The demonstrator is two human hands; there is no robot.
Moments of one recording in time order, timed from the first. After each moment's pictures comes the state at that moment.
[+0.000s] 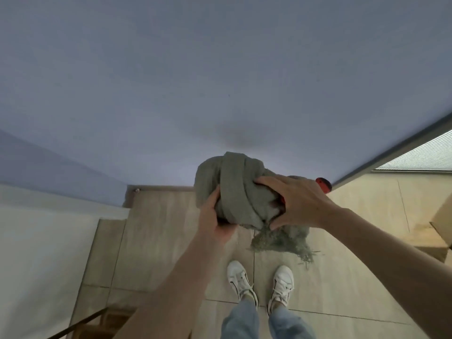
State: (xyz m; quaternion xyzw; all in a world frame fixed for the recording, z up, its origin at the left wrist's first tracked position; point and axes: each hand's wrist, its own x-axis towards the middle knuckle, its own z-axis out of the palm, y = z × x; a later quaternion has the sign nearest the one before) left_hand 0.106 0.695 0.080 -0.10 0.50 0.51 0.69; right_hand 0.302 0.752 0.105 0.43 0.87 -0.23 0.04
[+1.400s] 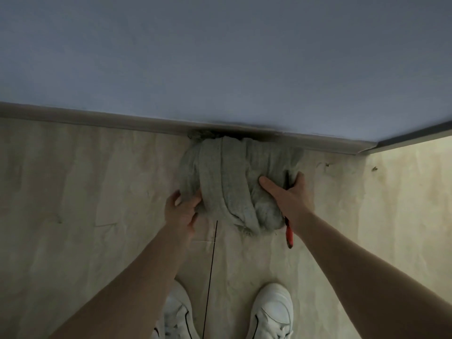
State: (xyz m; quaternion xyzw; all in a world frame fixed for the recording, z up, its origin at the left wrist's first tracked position) left_hand 0.135 0.723 -0.555 -0.12 0.72 0.38 0.56; right_hand 0.351 0.776 -0.522 0.76 0.28 -0.55 -0.19
